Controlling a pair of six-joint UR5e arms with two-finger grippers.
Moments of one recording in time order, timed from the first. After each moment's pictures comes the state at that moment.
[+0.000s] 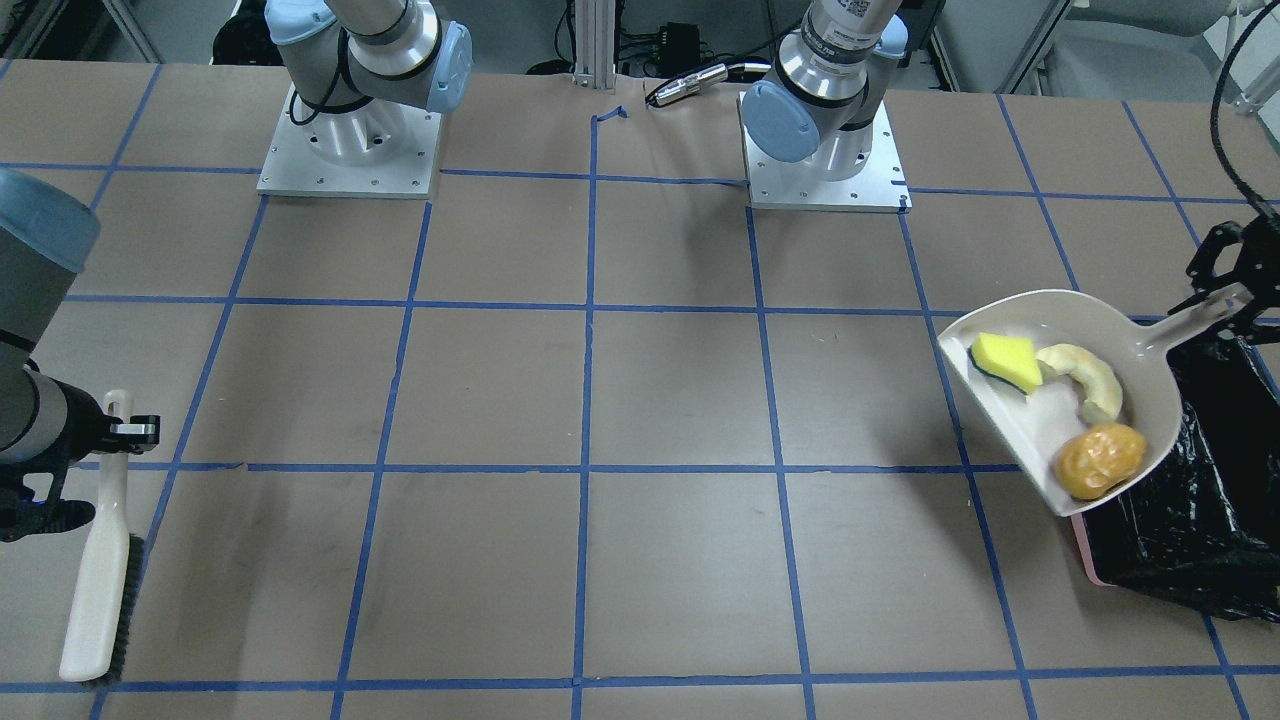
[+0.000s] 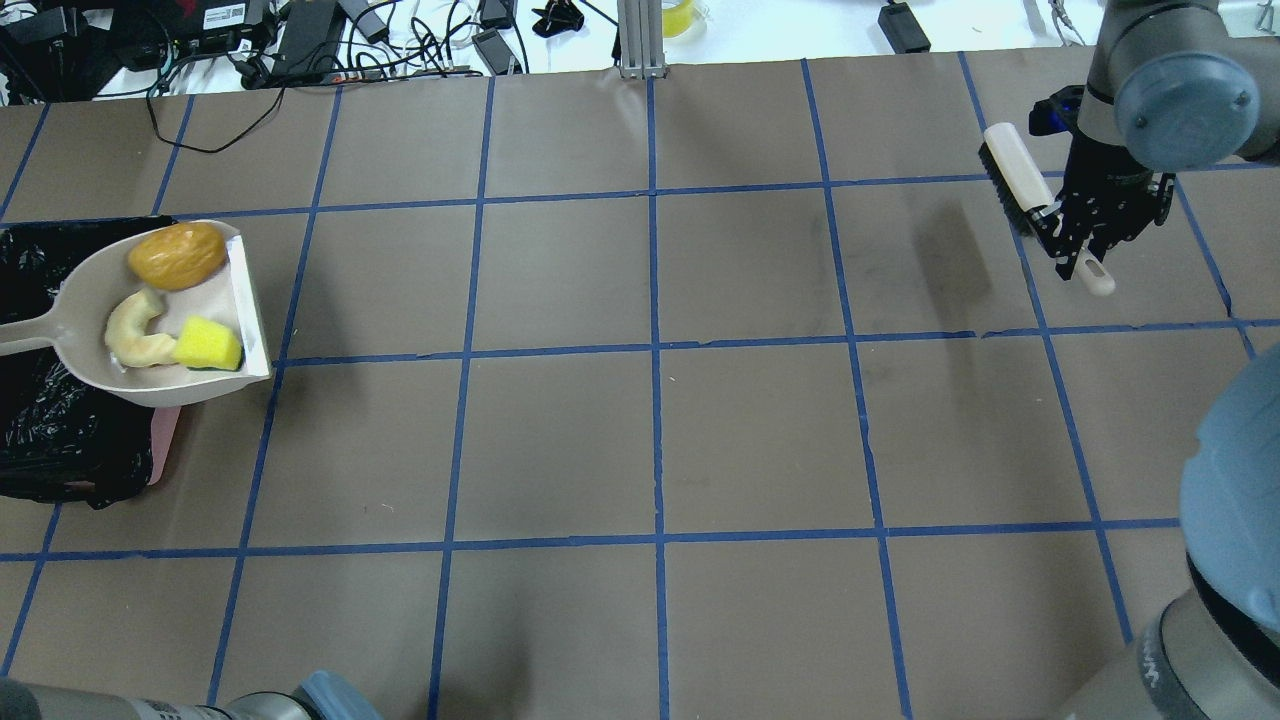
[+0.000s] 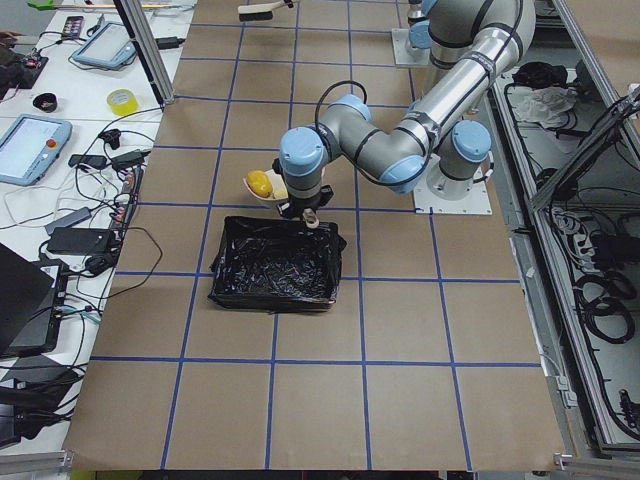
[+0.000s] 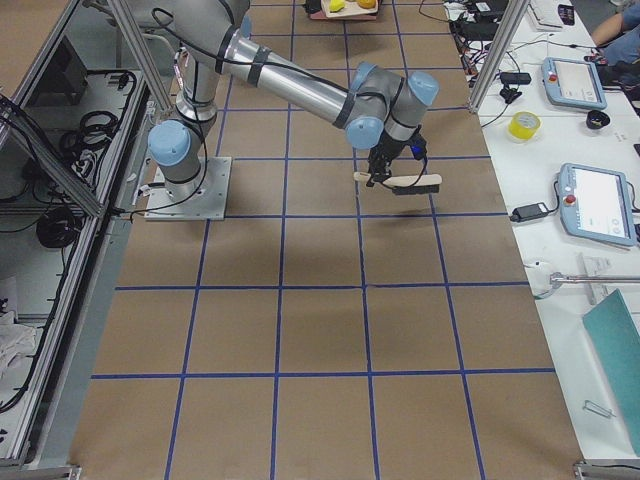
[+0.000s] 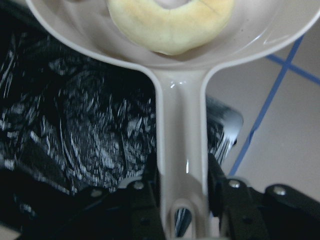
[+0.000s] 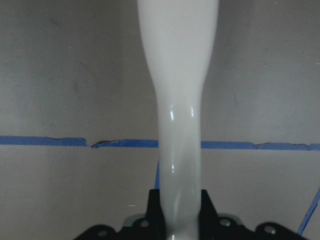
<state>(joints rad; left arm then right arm) -0.71 -1.75 -1.59 -1.49 1.51 1.96 1.26 -1.14 1.57 -1.81 -1.81 -0.38</state>
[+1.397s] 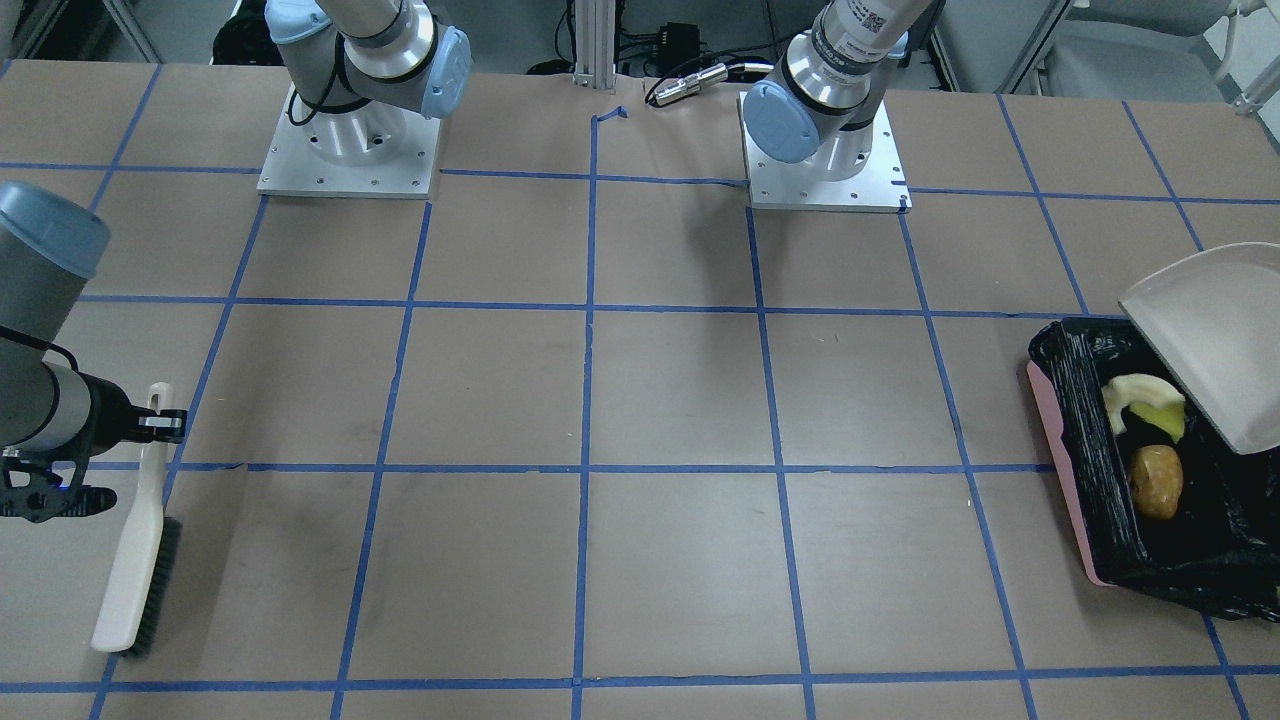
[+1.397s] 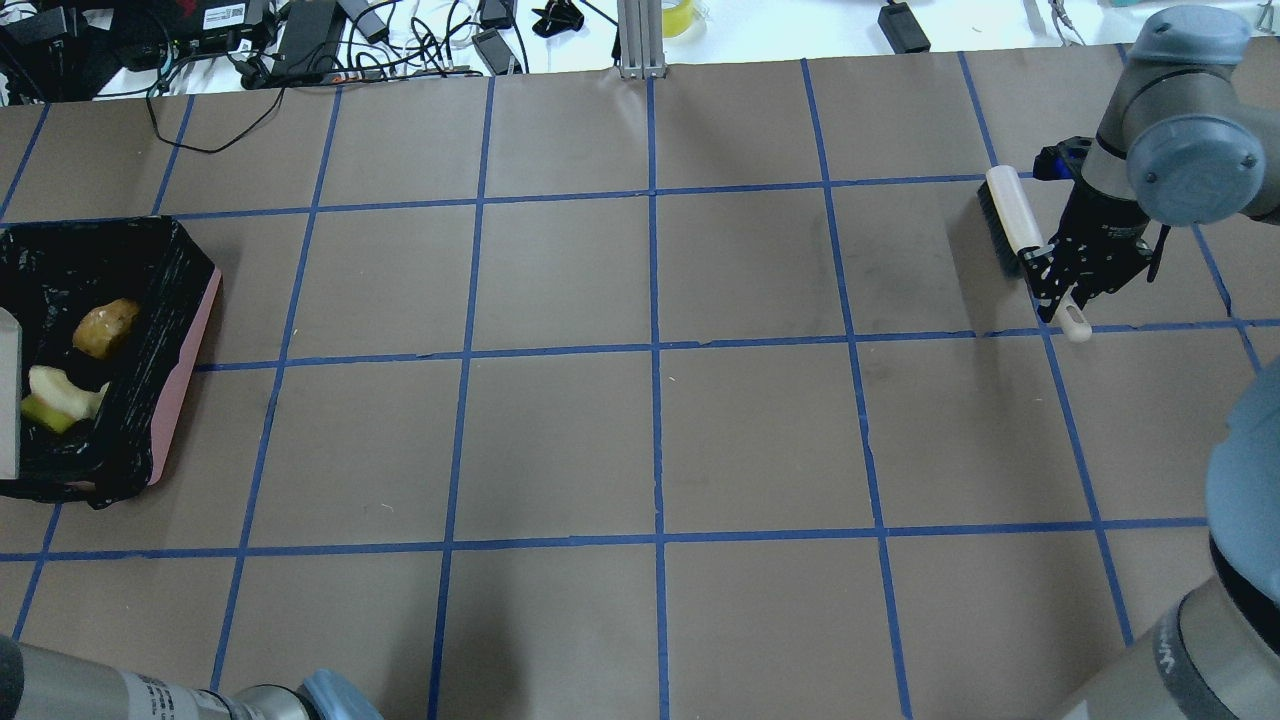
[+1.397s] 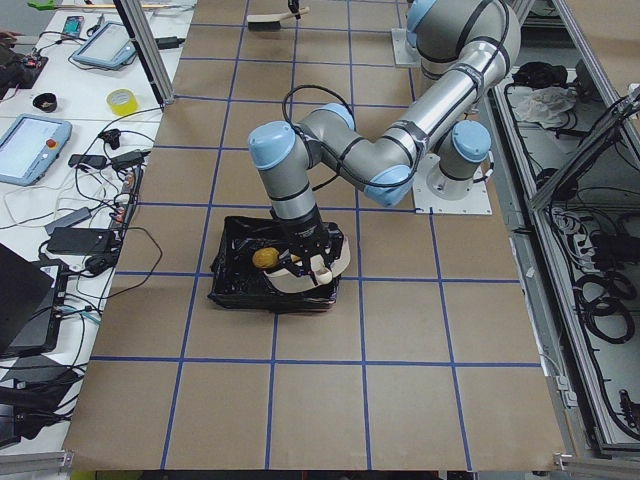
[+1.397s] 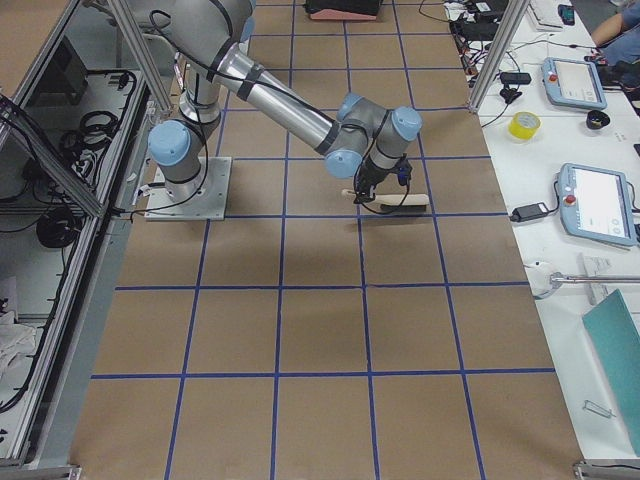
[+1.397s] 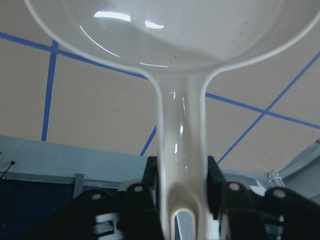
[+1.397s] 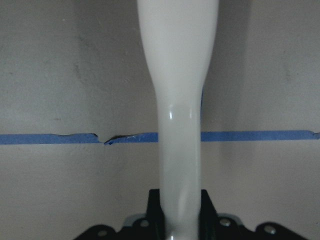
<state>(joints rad) -0.76 -1.87 -1.40 -1.32 2.10 2.04 1.22 -1.14 1.67 -1.84 -1.70 -0.33</state>
